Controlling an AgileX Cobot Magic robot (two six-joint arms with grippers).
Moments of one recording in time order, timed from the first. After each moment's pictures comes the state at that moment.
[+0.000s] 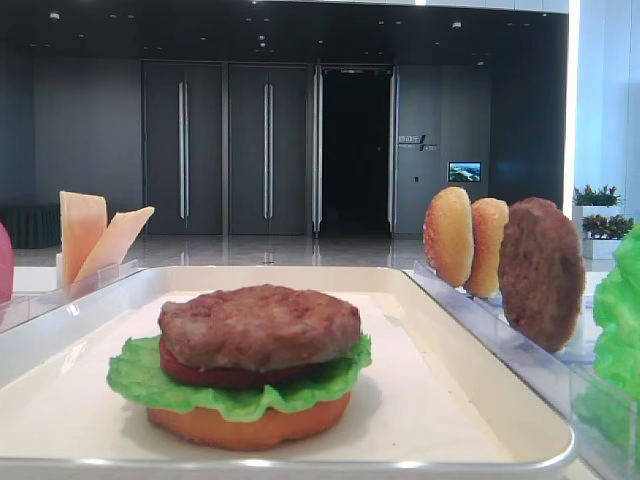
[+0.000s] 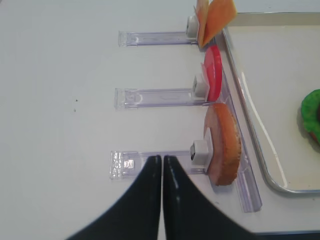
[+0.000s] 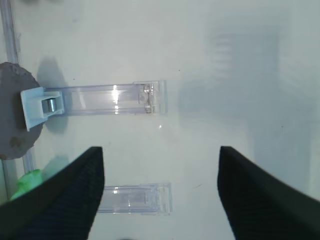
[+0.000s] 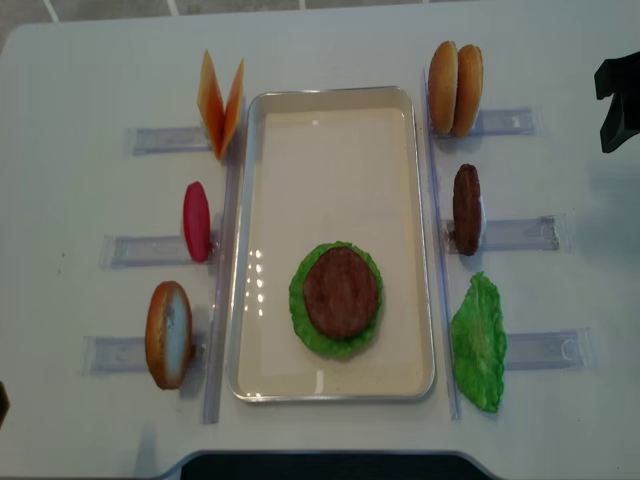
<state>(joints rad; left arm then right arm) 0.01 -0.02 -0.47 -0.02 1.11 0.02 -0.01 1.48 -1.24 0.12 1.22 -0.06</state>
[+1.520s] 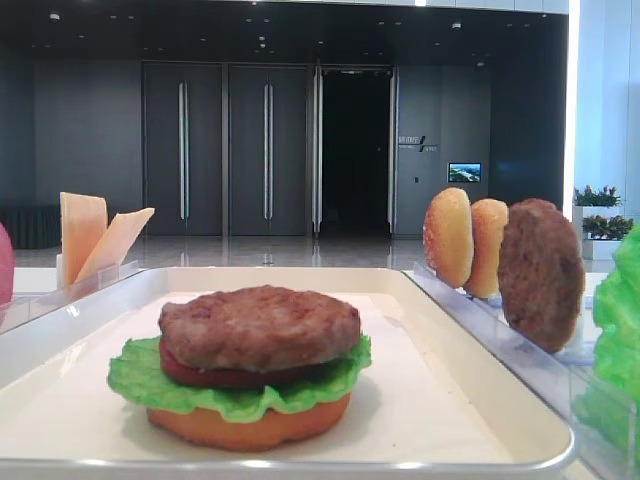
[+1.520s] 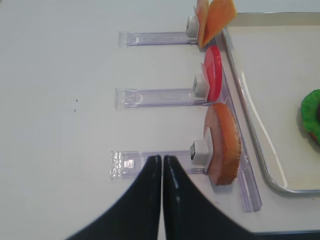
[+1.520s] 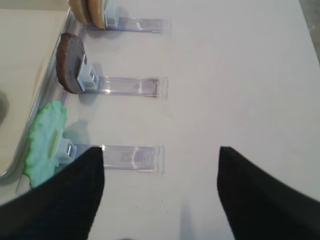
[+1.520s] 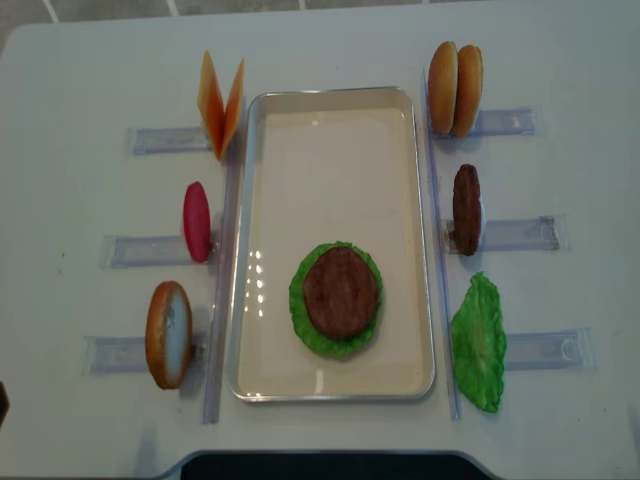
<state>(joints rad) 0.01 -0.02 -0.47 -0.02 1.11 0.02 -0.01 0.19 -0.64 0.13 1.20 -0.15</state>
